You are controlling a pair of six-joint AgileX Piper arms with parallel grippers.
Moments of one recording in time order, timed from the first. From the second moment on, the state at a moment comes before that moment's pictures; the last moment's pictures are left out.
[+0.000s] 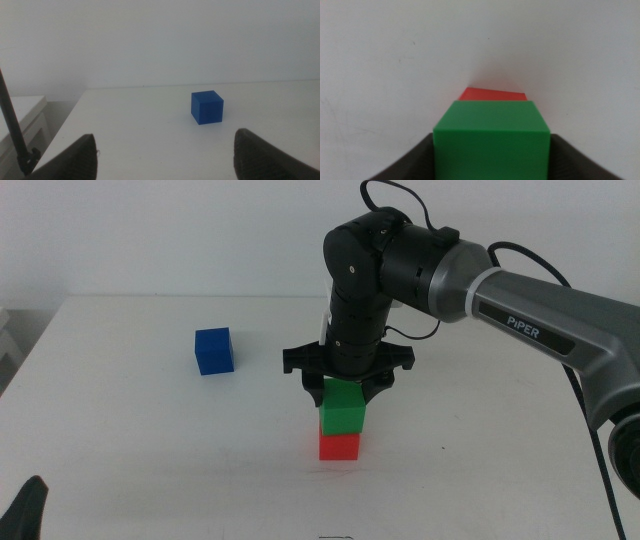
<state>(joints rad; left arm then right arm) -0.04 -0.01 0.03 -0.02 0.09 0.03 0.69 2.16 -1.95 -0.02 1.23 0.60</state>
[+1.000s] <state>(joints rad) -0.04 -0.01 0.03 -0.02 0.09 0.03 0.46 1.16 -1.38 -0.02 1.02 0.04</state>
